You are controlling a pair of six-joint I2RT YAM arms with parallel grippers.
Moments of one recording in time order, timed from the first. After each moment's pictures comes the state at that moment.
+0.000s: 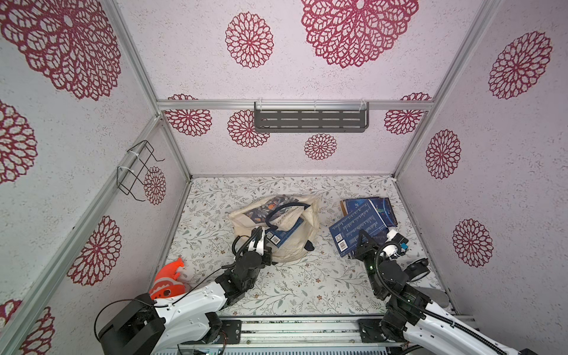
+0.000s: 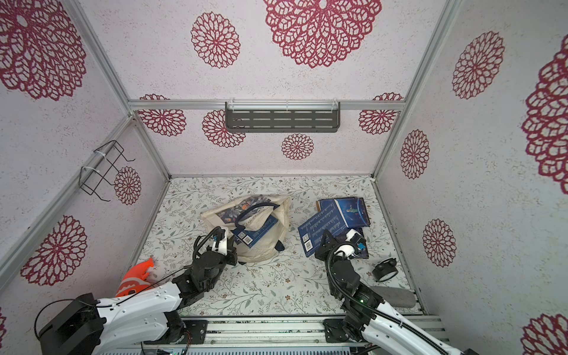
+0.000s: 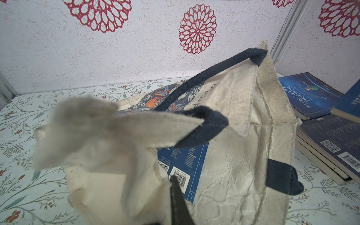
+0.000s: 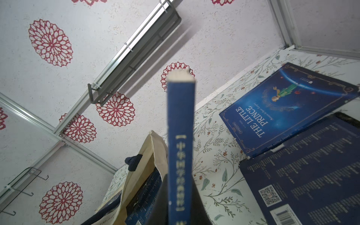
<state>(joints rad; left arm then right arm) -0.86 1.09 0.31 0.51 -0.60 -0.18 0.86 0.47 0.31 0.11 0.81 0.80</state>
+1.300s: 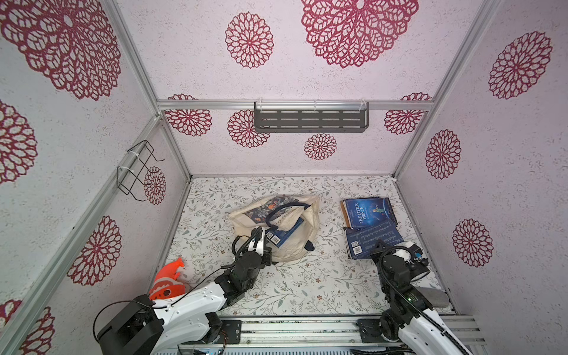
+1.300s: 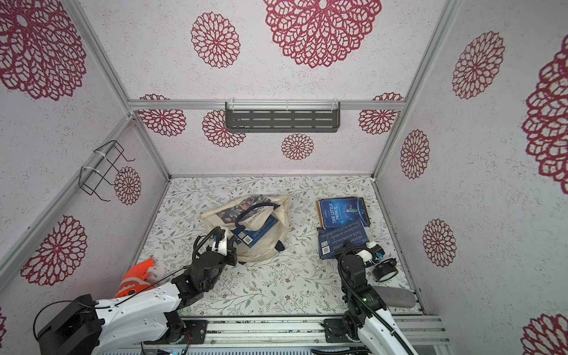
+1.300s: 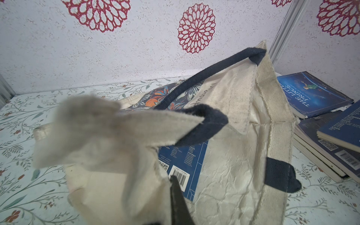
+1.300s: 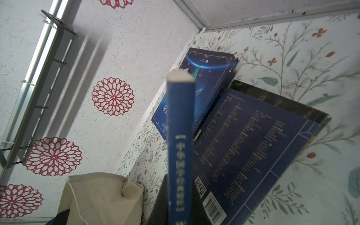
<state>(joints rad) -0.86 1.08 0.31 0.49 -0.58 -0.18 0.39 0.47 0.20 -0.08 0.53 1.14</state>
